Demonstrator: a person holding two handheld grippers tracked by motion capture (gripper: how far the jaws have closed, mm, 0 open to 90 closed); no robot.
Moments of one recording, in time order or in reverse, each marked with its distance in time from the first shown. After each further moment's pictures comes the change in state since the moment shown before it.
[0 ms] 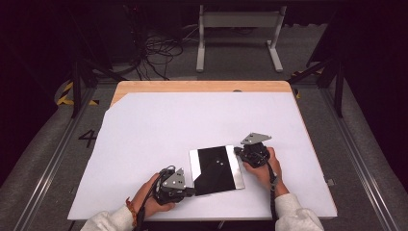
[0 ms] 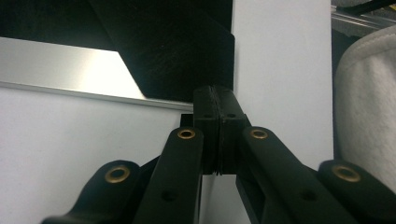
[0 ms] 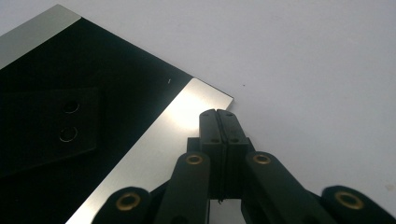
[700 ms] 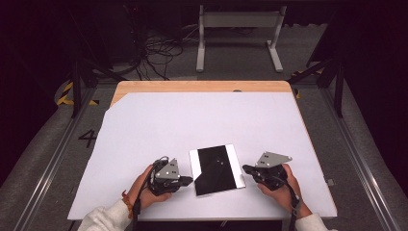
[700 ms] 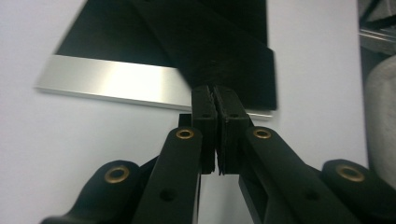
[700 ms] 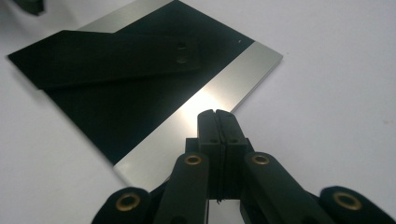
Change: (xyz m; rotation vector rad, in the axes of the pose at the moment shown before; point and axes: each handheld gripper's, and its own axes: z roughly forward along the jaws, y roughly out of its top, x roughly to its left) left arm 0.026 0.002 -0.022 -0.070 0.079 -0.016; right arm 0.024 -0.038 -0.070 -0.053 0.109 -0.107
